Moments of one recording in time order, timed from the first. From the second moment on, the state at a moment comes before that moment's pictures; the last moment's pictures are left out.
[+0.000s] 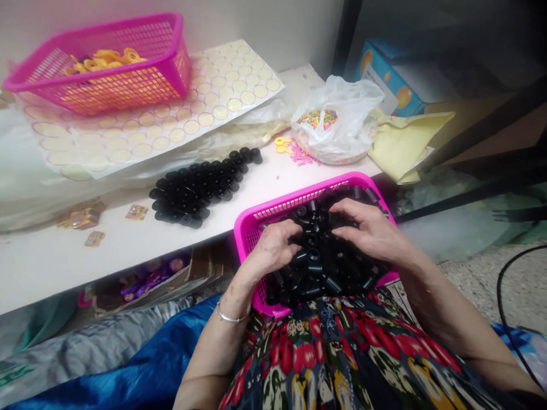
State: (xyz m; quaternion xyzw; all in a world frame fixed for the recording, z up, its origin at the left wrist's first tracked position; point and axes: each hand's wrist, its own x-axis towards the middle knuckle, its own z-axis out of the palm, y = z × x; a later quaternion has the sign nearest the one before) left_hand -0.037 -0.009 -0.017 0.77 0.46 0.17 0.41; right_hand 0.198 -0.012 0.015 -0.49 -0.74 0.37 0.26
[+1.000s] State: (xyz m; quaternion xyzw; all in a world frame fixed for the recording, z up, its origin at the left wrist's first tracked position) left_hand -0.026 -0.036 -0.031 0.57 0.55 0.34 0.50; right_hand 0.192 -0.029 0.018 -0.42 -0.79 0.36 0.26
